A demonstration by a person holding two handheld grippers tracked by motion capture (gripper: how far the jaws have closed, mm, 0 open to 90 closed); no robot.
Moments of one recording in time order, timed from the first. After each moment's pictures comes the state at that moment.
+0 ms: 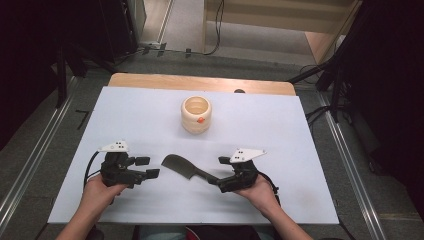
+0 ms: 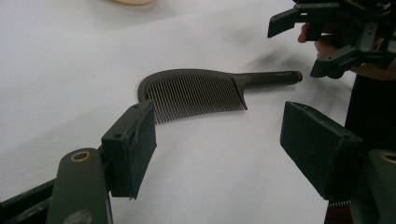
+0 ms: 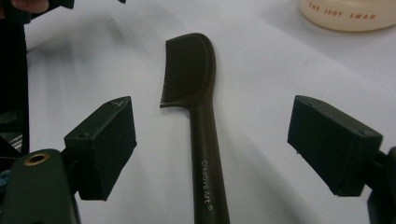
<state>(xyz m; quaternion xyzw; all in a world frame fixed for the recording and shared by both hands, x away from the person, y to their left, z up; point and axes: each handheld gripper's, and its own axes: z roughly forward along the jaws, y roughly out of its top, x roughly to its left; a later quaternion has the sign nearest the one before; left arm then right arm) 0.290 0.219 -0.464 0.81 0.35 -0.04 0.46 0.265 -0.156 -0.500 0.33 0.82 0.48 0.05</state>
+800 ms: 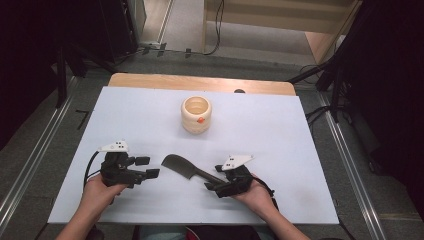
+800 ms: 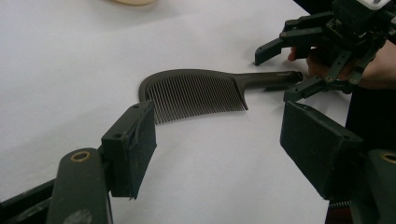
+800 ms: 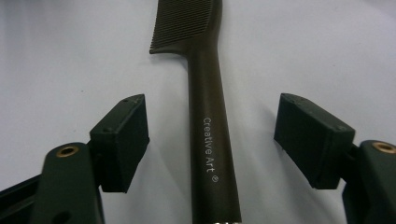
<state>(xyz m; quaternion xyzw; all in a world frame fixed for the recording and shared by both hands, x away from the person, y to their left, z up) 0.290 0.219 -0.464 0.81 0.36 -0.04 0.46 0.262 -0.144 -0.521 0.31 0.86 0.41 0.06</state>
